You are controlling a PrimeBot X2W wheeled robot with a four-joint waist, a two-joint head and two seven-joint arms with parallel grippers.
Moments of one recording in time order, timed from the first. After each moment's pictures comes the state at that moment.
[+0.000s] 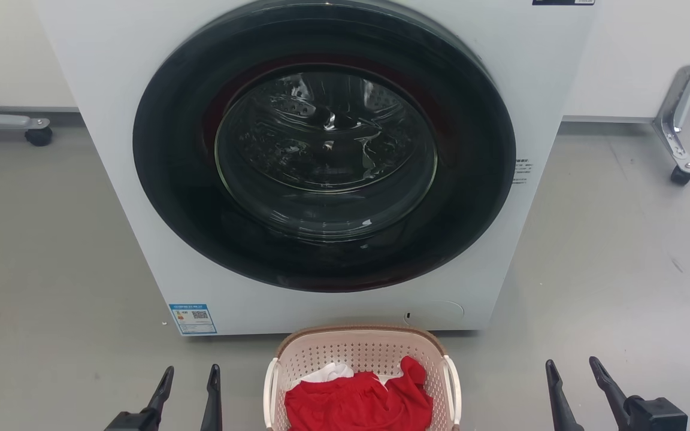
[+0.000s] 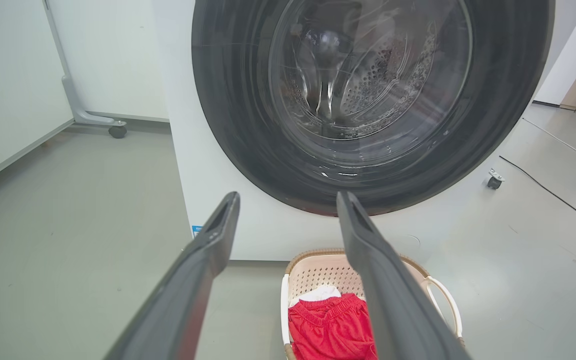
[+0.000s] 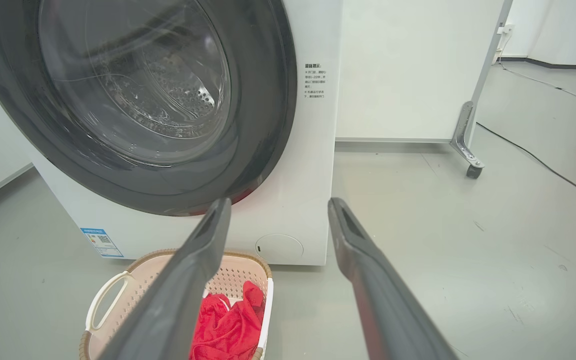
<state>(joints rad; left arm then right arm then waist) -0.07 0.14 -0.25 0.35 -0.41 0.08 -0.25 -0.07 -0.23 0.30 0.32 0.35 -0.08 -0.25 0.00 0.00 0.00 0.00</state>
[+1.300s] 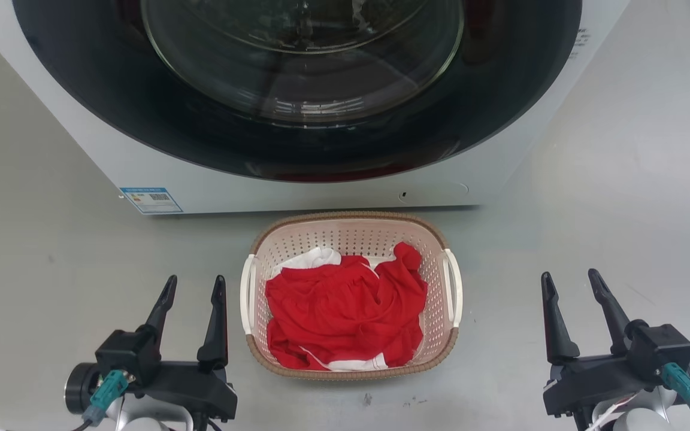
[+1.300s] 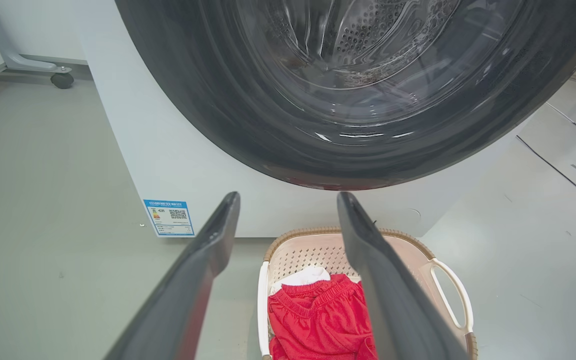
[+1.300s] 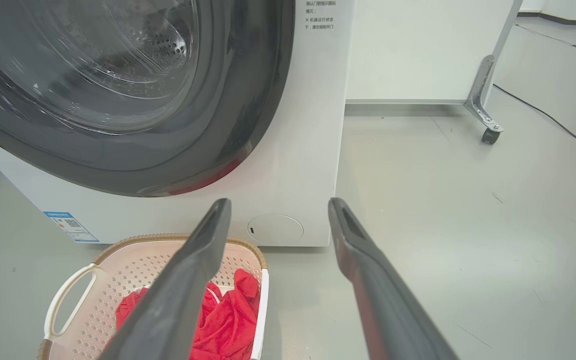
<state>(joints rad) -0.26 0.13 -0.25 0.34 -0.40 0.05 -0.25 -0.23 -0.21 0.27 0.26 0.32 -0.10 -0.25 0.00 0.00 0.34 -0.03</state>
